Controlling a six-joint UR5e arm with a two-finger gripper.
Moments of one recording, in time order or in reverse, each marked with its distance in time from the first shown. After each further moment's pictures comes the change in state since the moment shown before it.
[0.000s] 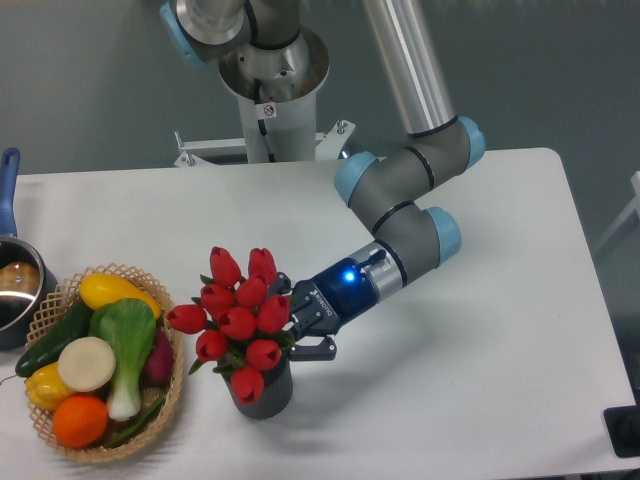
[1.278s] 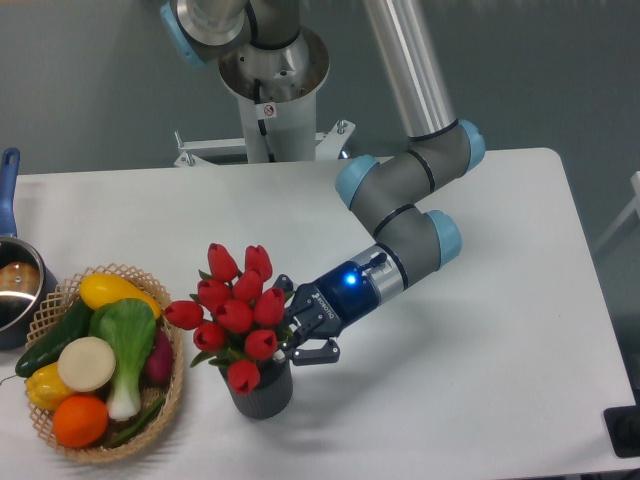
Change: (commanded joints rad) arm 0.002 -0.009 -0.002 0.000 0.000 0.026
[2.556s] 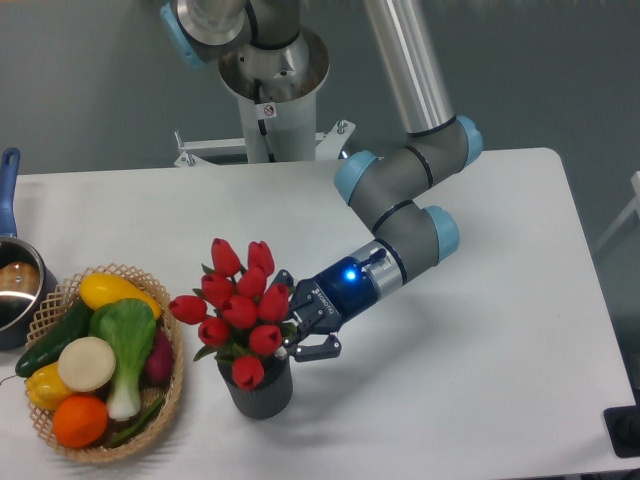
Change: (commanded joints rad) arm 0.011 0.014 -0.028 0.000 0.000 -0.002
